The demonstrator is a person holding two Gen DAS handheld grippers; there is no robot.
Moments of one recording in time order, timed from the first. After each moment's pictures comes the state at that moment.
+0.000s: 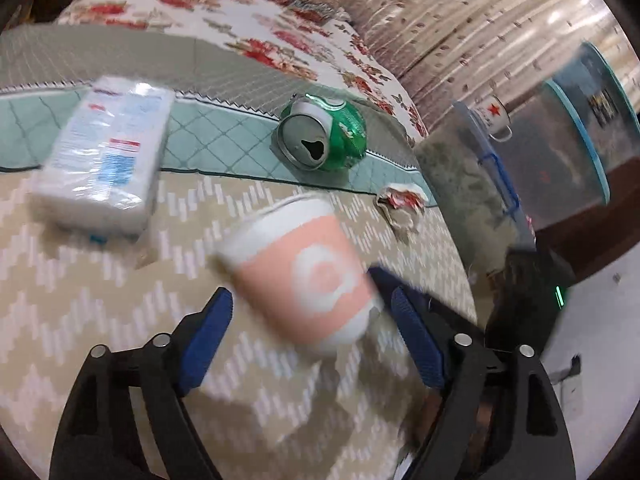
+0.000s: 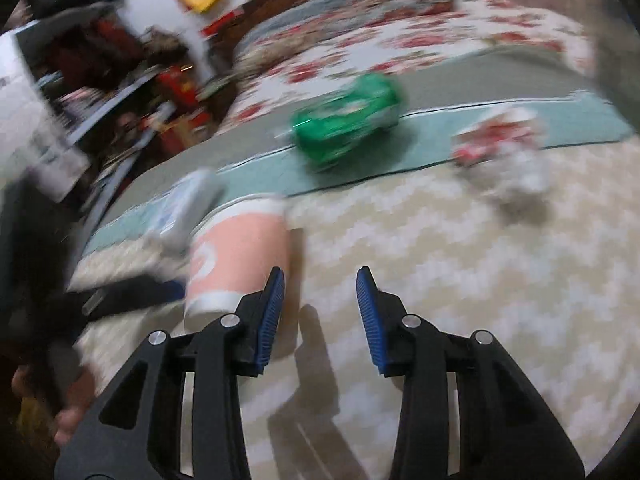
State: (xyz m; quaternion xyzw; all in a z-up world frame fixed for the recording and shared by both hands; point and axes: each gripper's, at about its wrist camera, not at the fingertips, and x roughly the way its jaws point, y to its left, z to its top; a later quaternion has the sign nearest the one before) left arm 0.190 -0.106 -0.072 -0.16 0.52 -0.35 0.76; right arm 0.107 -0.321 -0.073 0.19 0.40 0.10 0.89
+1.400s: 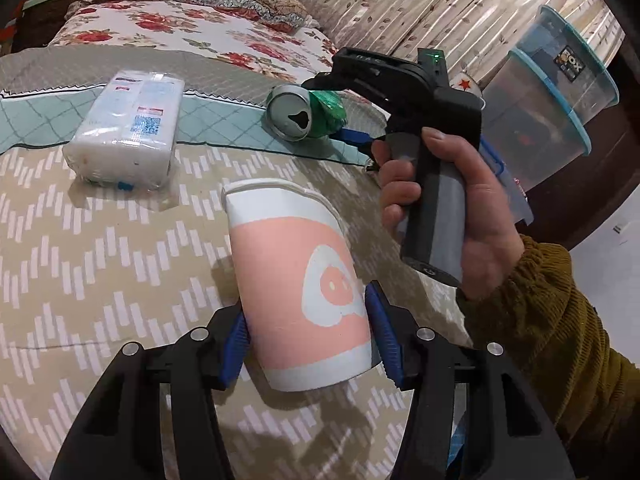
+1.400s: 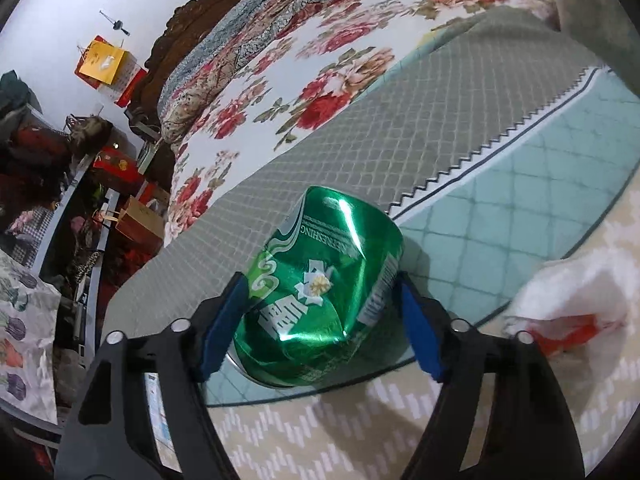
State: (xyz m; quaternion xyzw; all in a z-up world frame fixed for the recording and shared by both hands) left arm 0.134 -0.070 -0.081 -0.12 0.47 -0.38 0.78; right arm 0.251 -0.362 -0.069 0.34 0.41 -0.05 0.84
